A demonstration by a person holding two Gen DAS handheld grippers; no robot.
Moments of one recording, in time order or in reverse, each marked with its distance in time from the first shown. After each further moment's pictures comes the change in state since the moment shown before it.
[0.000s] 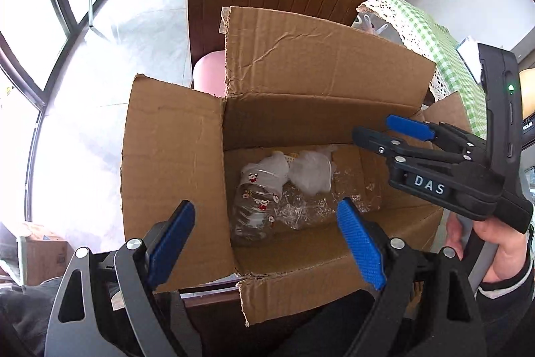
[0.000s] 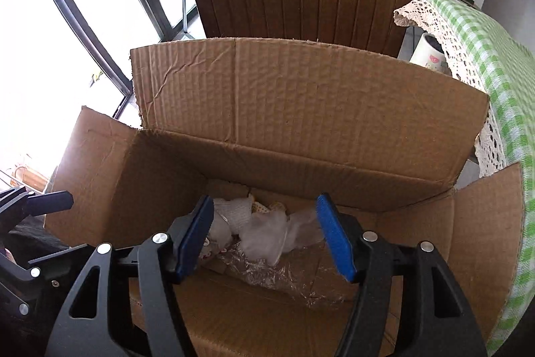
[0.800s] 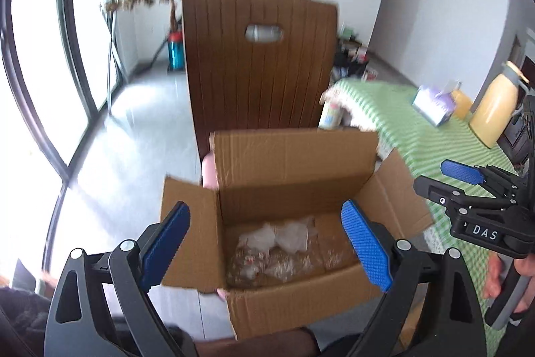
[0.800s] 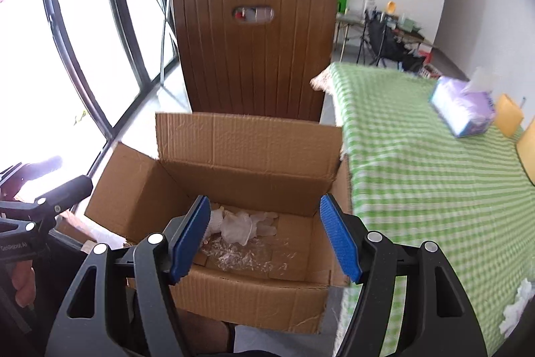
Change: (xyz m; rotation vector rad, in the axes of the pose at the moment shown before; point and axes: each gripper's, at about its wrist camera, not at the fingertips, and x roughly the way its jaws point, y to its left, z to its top) left arm -0.123 -0.068 -0.033 0.120 -0.468 0.077; right arm -0.180 -0.012 -0.059 0.046 -0.329 -0.154
